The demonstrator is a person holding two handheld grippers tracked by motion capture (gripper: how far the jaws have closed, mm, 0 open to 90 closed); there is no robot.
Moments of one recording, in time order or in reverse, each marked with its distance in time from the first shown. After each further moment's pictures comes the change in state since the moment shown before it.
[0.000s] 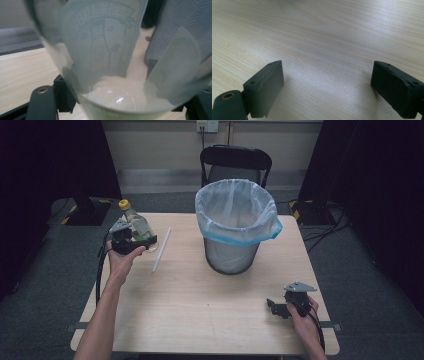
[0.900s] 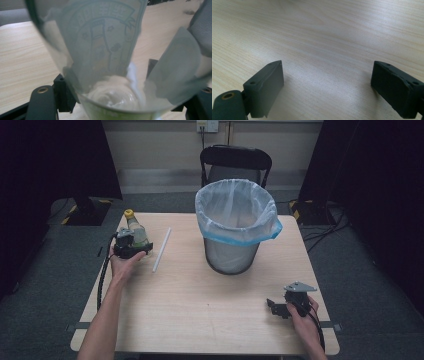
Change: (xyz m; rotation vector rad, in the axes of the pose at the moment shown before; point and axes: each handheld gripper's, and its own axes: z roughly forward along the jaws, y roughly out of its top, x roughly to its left) left arm 0.036 -0.046 0.030 0.130 0.161 -0.010; right arm 0.000 0.000 0.000 0.000 0.000 0.000
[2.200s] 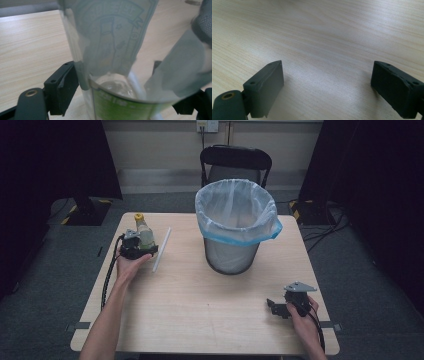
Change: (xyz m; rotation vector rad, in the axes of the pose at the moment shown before) left arm -0.005 -0.010 0.025 0.021 -0.003 0.024; right arm 0.000 0.000 0.000 0.000 0.000 0.000
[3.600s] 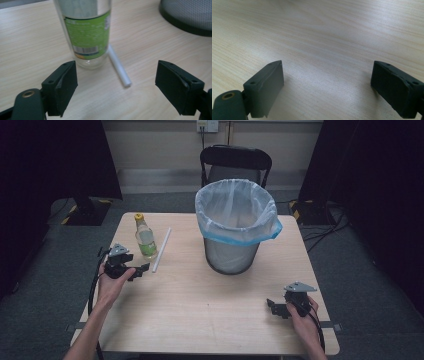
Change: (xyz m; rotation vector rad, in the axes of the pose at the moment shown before) left arm -0.027 -0.015 -0.087 0.073 -0.054 0.059; right arm 0.000 0.000 0.000 -0.001 -0.003 0.002
